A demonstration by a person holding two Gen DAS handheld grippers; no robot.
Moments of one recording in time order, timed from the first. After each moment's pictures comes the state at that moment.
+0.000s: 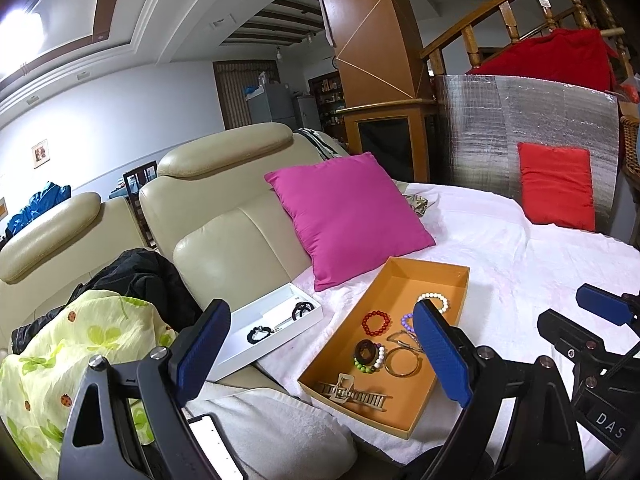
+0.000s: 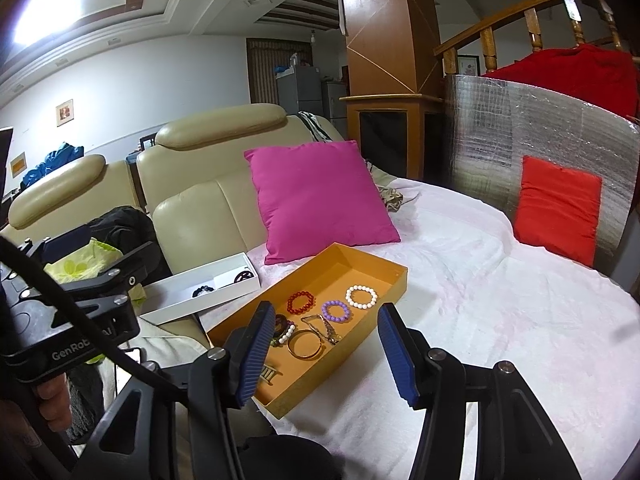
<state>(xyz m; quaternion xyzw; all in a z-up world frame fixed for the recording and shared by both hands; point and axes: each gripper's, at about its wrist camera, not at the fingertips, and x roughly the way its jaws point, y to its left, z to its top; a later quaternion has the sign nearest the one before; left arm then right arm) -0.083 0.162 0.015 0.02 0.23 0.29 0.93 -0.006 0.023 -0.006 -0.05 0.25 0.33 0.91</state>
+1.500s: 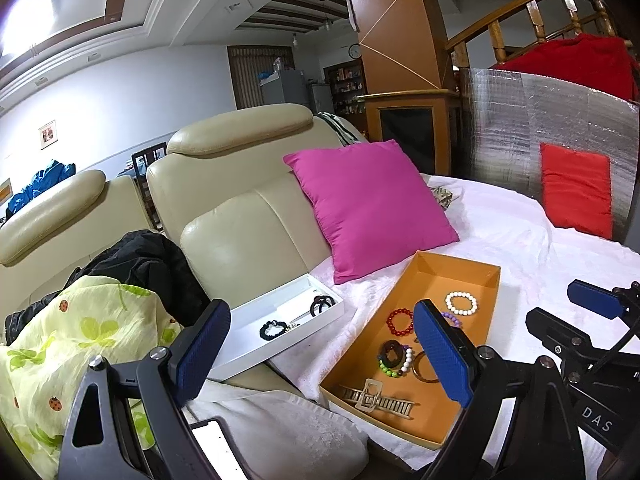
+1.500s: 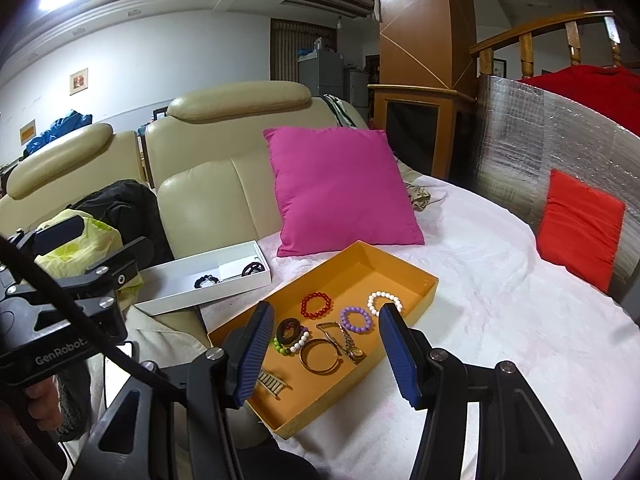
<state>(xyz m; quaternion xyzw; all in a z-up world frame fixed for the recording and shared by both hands) -0.066 0.218 -0.005 -0.01 0.24 0.31 0.92 0.020 0.092 -0.022 -0.10 0.26 0.35 0.89</state>
